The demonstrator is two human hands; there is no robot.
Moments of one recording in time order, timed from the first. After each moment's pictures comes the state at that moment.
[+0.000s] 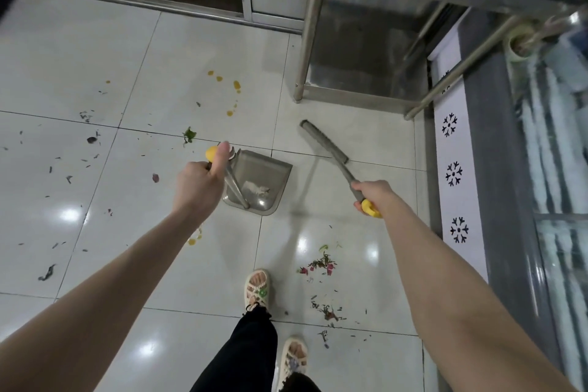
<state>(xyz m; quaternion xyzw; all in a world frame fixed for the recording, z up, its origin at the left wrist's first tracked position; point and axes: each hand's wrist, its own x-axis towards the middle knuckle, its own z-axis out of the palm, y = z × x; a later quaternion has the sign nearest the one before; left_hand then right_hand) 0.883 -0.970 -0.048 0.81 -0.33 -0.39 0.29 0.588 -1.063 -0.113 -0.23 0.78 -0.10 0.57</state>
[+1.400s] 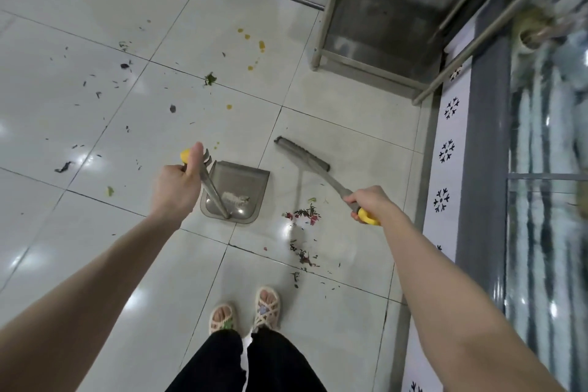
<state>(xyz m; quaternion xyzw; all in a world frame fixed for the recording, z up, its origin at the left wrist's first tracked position) 0.766 -0.678 -0.055 0.86 -0.19 -0.35 0.32 0.464 -0.828 -0.117 -0.36 0.74 0.01 0.57</state>
